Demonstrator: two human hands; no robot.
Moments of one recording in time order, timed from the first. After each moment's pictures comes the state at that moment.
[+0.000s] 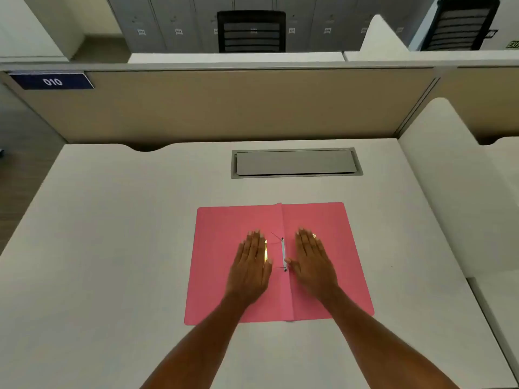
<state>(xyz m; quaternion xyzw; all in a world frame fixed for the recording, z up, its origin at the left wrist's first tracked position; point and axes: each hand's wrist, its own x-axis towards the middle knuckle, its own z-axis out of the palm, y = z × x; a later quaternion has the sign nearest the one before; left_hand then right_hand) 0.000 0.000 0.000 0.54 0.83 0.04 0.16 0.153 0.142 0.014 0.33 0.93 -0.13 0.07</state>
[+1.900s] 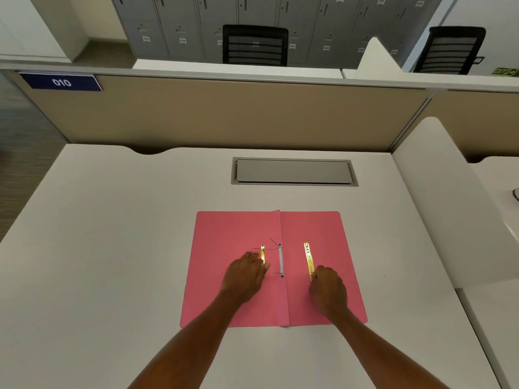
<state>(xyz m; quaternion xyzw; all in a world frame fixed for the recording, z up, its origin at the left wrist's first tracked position) -0.015 0.001 0.014 0.53 0.82 0.07 0.22 0.190 0.137 0.014 0.55 0.81 -0.21 0.02</state>
